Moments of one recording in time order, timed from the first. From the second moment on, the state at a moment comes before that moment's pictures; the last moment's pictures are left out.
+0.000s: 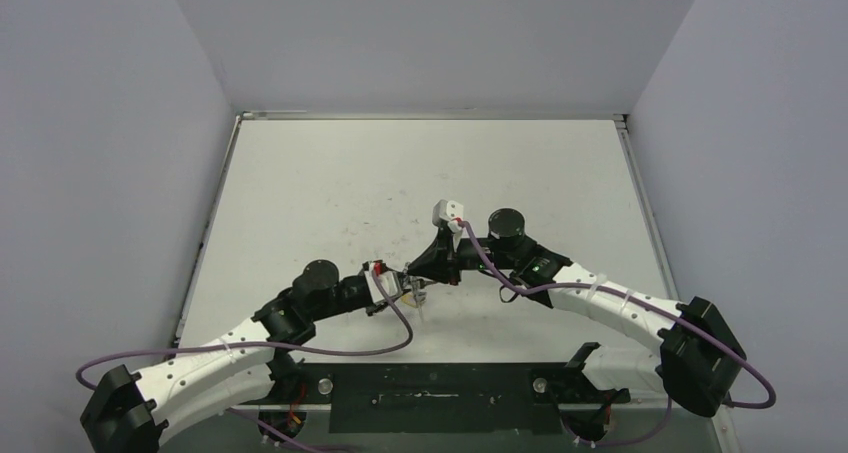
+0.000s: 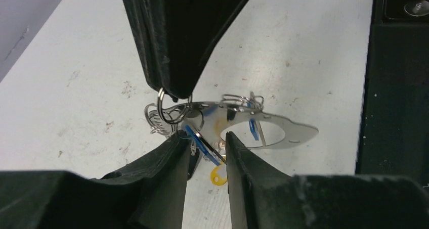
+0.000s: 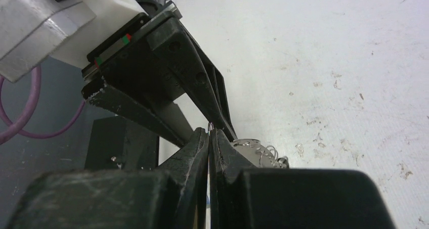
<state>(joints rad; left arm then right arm) -0.86 0.77 0.34 0.21 0.31 0.31 0.80 1.22 0.70 0.31 -0.72 0.05</state>
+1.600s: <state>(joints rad) -0.72 0.61 0.26 0.39 0.42 -0.08 0.80 1.18 0.69 0.31 -0.76 0.01</state>
